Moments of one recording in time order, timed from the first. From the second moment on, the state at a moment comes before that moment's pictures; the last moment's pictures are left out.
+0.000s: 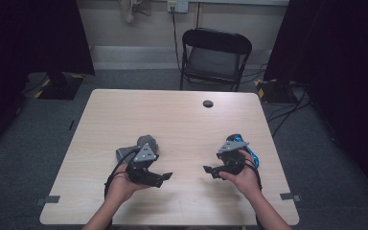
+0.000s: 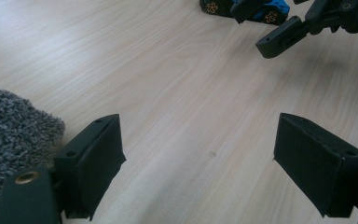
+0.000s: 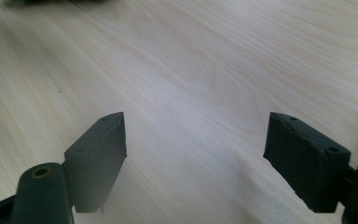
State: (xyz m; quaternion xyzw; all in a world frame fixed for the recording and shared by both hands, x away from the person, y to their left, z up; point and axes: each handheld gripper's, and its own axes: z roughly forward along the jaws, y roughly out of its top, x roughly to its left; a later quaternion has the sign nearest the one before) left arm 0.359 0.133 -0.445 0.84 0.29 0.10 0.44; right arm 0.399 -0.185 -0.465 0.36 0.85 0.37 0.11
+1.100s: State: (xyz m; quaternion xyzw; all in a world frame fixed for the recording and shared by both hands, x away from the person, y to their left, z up) left arm 0.341 0.111 -0.478 0.87 0.25 0.07 0.42; right arm 0.370 -0.166 -0.493 0.32 0.87 0.36 0.09
